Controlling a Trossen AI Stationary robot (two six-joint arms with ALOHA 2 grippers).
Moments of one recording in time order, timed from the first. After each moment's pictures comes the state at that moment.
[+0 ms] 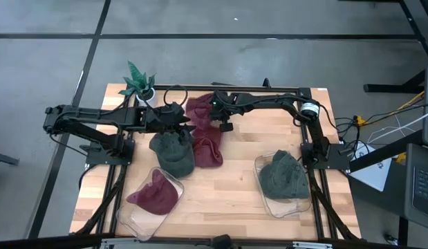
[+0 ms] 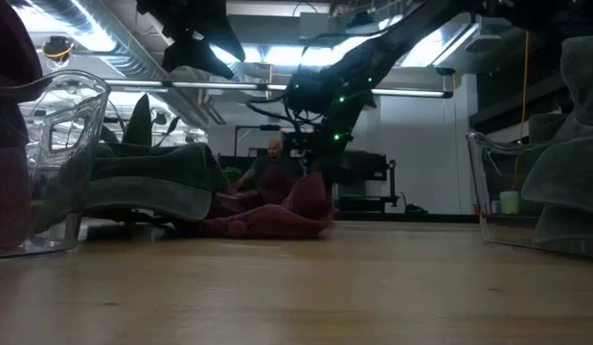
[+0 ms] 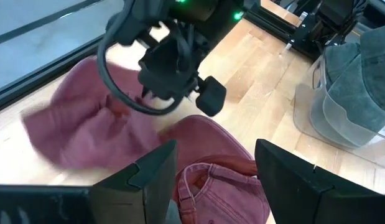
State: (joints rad) left arm 0.04 1.14 0.96 -0.45 -0.32 -0.54; right arm -0.37 2.08 1.51 -0.49 0.14 -0.63
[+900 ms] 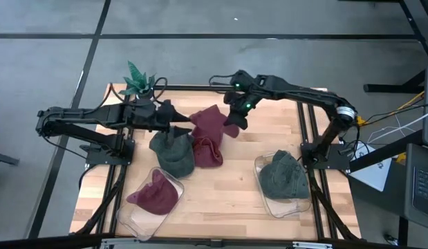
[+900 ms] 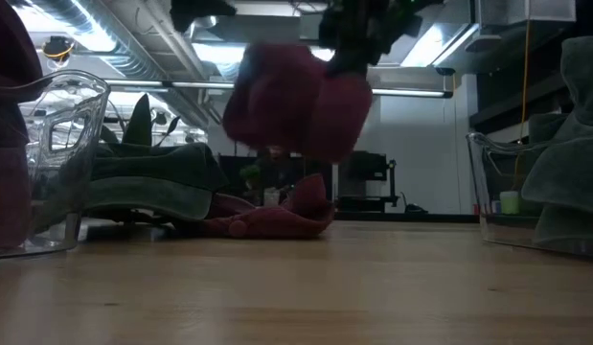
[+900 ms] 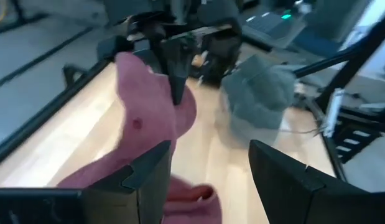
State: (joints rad) left arm 0.04 0.98 0.96 -0.33 -0.09 -0.25; right arm -0.40 1.68 1.53 -0.80 -0.64 0.01
